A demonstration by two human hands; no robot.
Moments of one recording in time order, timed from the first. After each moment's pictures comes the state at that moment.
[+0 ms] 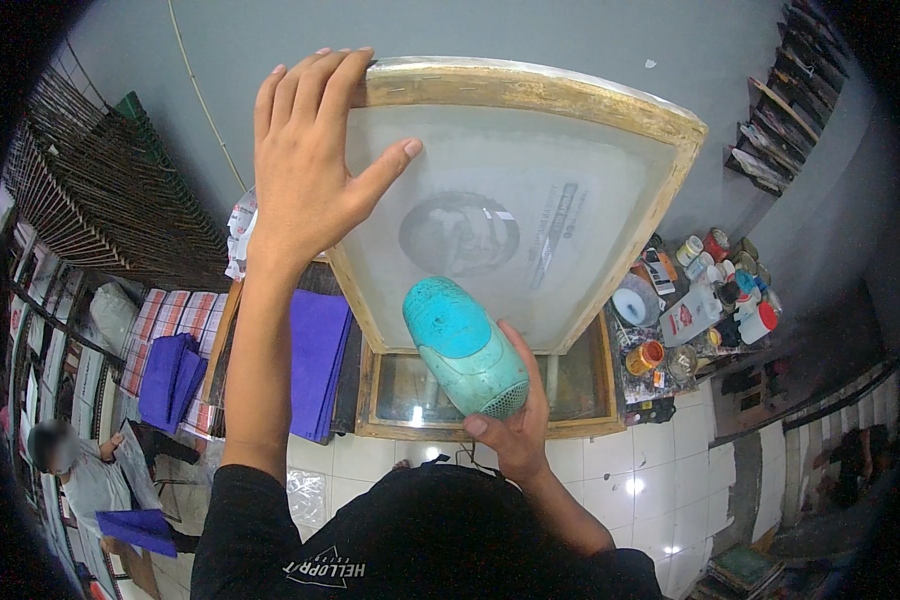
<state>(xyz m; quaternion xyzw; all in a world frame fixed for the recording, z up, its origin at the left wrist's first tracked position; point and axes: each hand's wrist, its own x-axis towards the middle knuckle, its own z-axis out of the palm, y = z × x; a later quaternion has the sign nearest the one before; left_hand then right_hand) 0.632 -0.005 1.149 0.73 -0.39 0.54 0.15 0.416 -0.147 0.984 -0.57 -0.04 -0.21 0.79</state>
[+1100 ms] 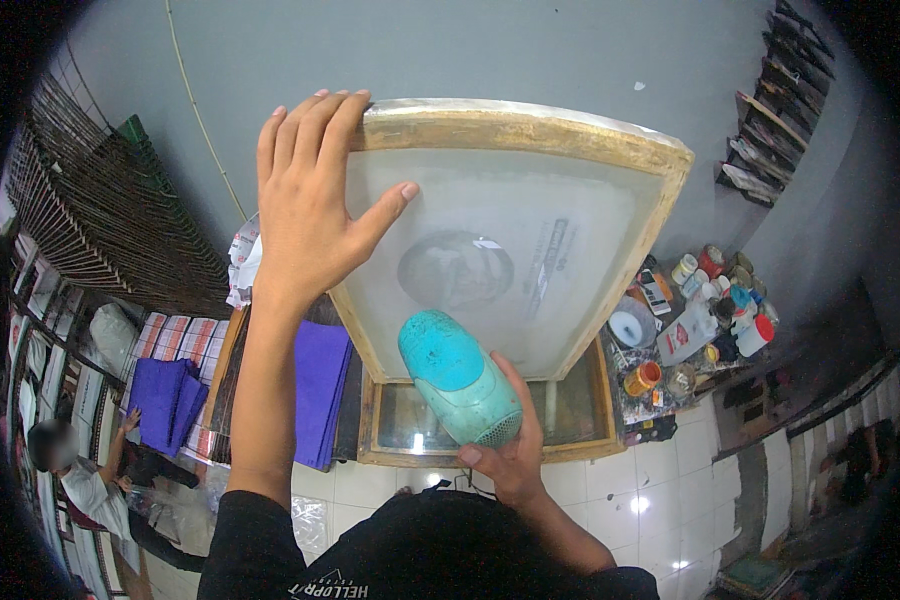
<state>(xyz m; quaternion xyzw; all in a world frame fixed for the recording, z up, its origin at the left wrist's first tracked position) 0.626 -0.005 1.152 0.74 -0.39 0.52 0.16 0.414 -0.143 0.988 -0.57 -0.05 -0.20 0.79</state>
